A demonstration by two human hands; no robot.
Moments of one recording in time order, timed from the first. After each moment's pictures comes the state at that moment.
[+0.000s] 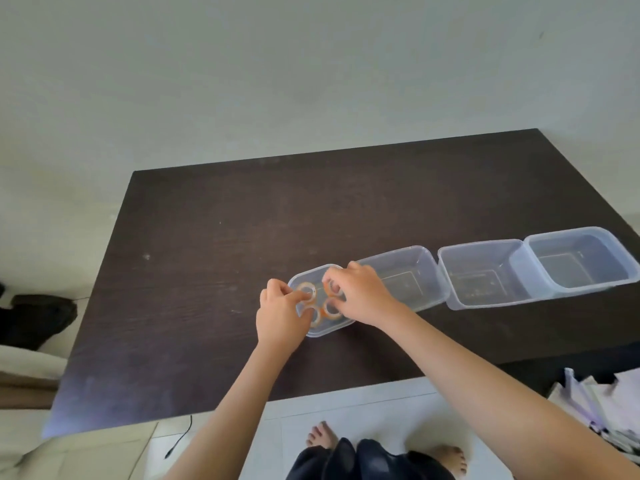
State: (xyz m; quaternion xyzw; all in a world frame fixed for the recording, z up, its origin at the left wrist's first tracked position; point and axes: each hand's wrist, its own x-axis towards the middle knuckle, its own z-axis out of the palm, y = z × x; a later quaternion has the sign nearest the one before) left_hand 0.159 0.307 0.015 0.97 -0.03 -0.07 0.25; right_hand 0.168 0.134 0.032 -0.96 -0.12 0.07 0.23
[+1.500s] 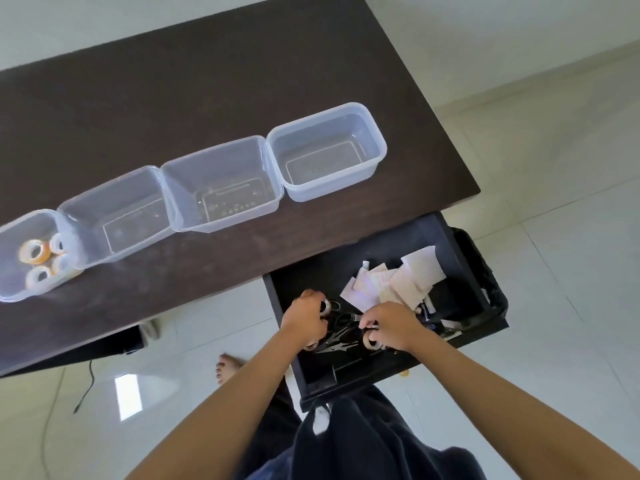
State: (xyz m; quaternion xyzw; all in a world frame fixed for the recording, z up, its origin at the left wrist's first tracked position) left_hand -0.043 -0.089 -0.109 0.88 -0.21 -0.39 0.15; right_hand -0.138 -0.272 -0.114 -0.90 0.05 0.34 0.26
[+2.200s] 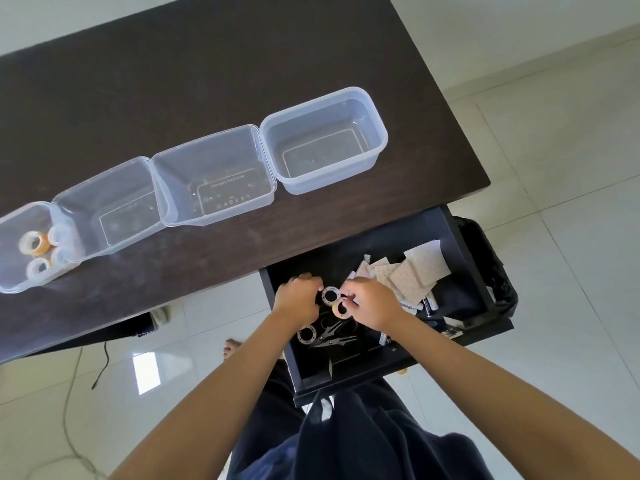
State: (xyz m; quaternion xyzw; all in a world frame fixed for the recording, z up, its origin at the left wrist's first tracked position) left_hand -0.025 -0.097 -0.105 0.90 -0.26 -0.34 0.05; right_hand -0.106 -0.253 -0.127 -0.92 0.07 0.20 0.32
